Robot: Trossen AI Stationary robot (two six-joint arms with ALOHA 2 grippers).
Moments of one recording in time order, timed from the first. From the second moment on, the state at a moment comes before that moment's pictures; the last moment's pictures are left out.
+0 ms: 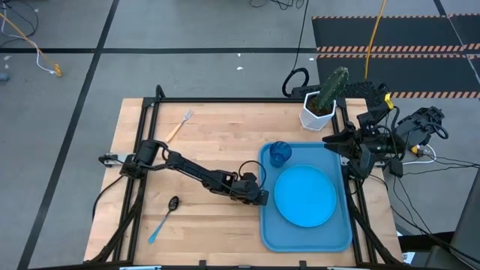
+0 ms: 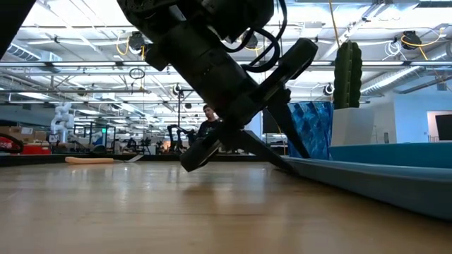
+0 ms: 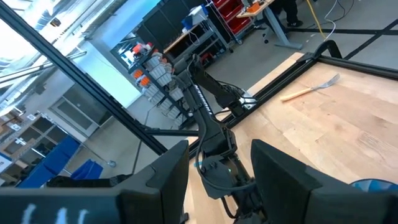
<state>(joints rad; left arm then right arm) -0.23 2.14 1.32 0.03 -0.03 -1.48 0.58 0.63 1.08 -0.63 0.63 0.80</state>
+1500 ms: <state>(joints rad) -0.17 2.07 1.32 -0.31 0.19 -1.21 0.58 0.63 1.08 -0.64 0.63 0.83</state>
